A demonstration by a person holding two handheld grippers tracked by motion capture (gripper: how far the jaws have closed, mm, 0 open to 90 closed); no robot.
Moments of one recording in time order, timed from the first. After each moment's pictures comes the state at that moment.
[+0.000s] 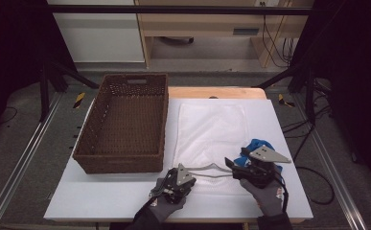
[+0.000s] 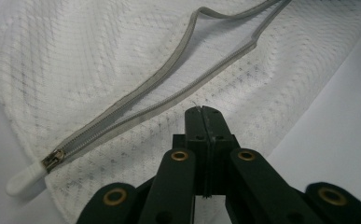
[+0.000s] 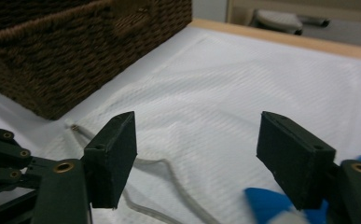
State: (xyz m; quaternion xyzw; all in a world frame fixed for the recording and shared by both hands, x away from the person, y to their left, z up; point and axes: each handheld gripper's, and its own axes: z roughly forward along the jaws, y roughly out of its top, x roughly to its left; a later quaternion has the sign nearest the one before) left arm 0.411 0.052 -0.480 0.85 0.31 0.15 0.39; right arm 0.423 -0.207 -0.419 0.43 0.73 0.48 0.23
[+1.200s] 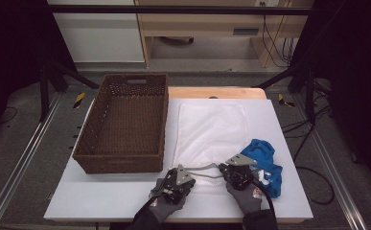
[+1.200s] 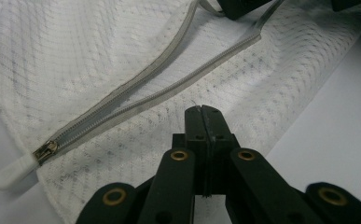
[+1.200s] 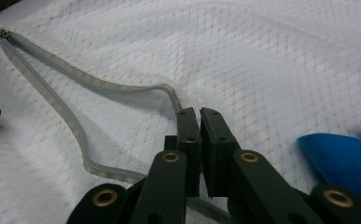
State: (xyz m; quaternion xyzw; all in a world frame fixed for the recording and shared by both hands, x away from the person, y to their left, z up) left arm 0.413 0.053 -0.484 0.86 0.31 0.14 0.39; right arm 0.443 -0.176 -0.488 0.45 0.79 0.37 0.22
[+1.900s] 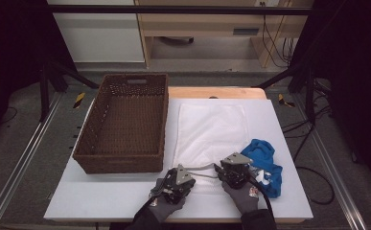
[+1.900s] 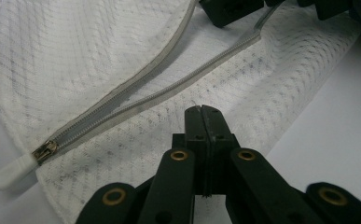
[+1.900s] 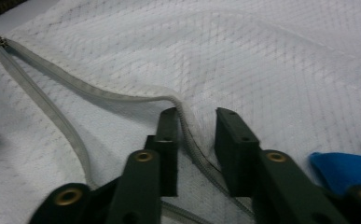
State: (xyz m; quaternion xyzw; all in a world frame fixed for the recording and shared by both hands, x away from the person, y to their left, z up) left arm 0.414 0.054 -0.484 0.86 0.32 0.13 0.39; right arm 0.448 -0.167 -0.488 0.45 0.79 0.37 0.22
